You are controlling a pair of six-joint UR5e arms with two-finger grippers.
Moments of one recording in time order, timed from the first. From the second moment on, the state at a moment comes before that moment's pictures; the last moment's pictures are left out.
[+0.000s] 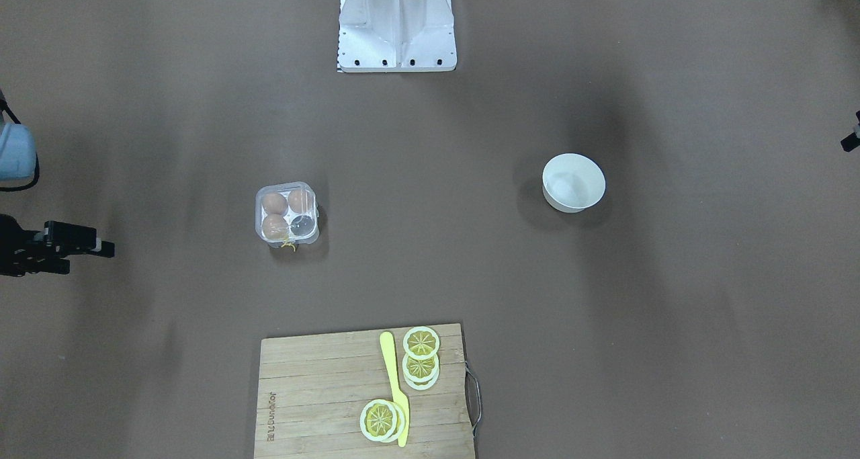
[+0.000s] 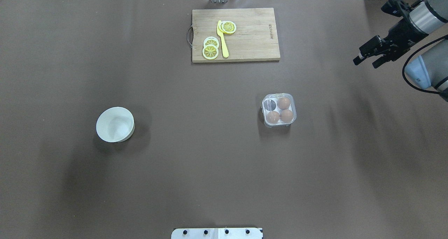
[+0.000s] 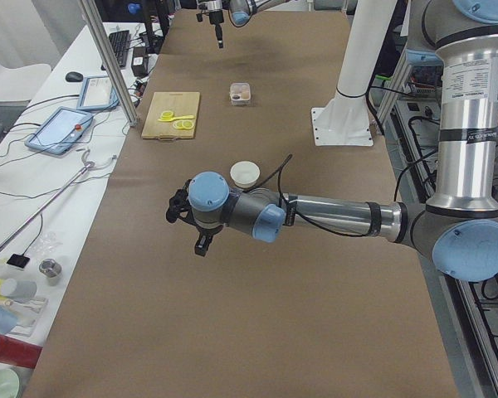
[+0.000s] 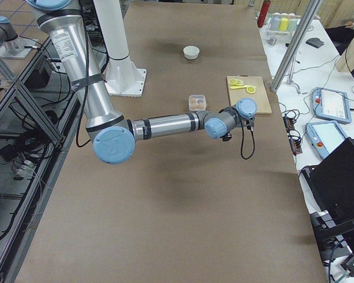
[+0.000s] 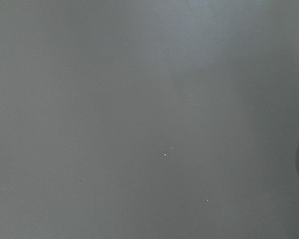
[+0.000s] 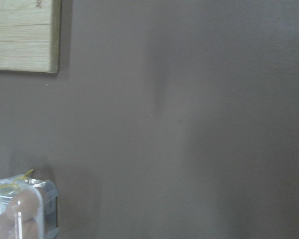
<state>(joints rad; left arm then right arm) -1.50 -1.53 -1.69 -1.85 -2.54 -0.04 1.21 -1.22 1.35 -1.19 2.66 0.48</state>
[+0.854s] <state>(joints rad) -1.51 -1.53 -1.69 -1.85 -2.53 -0.04 1.44 -1.42 1.35 -1.20 2.56 0.21</state>
